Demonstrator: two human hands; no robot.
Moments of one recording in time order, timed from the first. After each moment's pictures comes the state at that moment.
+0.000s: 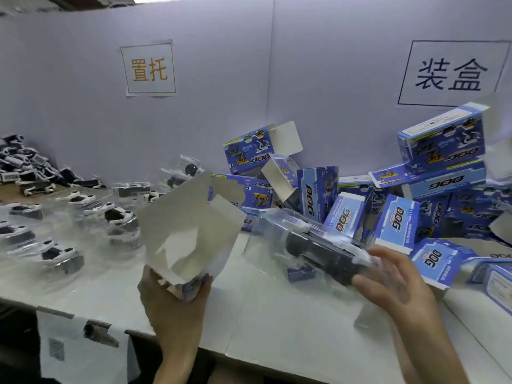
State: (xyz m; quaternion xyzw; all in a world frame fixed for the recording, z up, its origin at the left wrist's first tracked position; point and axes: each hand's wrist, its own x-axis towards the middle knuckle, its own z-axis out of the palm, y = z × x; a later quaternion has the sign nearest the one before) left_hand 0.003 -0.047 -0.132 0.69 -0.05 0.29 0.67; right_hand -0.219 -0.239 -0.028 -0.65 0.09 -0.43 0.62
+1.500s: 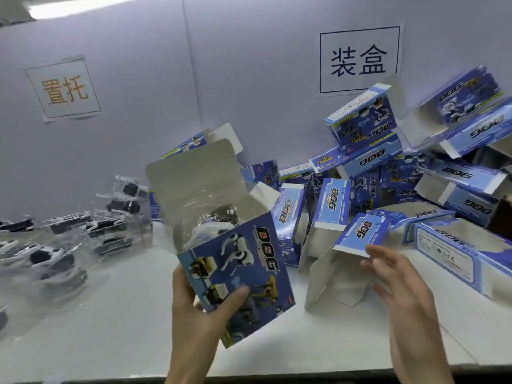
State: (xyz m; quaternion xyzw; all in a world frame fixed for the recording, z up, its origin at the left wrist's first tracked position) left_hand -0.087 -0.126 -0.085 0.57 -0.32 0.06 0.75; right_hand -0.270 -0.293 -0.063 -0.54 0.21 -0.55 0.60
